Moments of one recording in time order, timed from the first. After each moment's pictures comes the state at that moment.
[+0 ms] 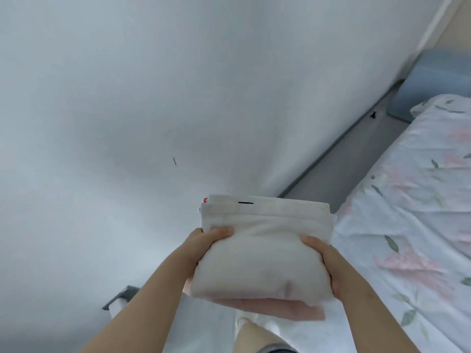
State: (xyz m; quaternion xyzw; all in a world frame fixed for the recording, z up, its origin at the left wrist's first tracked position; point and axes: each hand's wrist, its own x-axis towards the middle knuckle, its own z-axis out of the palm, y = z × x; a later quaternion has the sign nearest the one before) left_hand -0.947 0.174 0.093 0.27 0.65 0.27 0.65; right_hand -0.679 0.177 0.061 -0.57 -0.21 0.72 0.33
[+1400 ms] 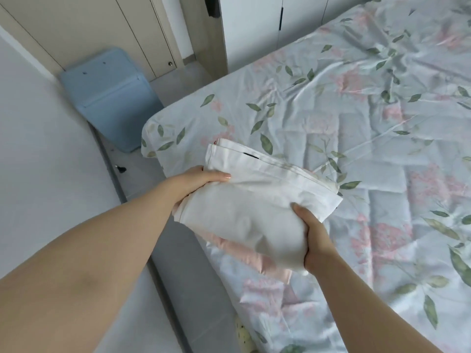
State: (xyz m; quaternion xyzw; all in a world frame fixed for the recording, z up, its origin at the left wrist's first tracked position) left_hand -0.156 0.871 -0.003 0.73 0.28 -0.31 0.54; right_hand -0.195 0.603 -0.048 -0.49 0.35 0.32 0.73
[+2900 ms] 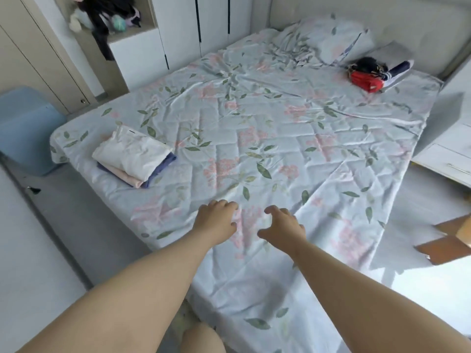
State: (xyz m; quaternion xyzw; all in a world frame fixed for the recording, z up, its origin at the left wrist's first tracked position) left_hand -0.496 0.393 0.067 0.97 -0.12 -0.17 0.07; right_hand -0.522 0.229 0.087 -0.94 0.09 0.23 0.25
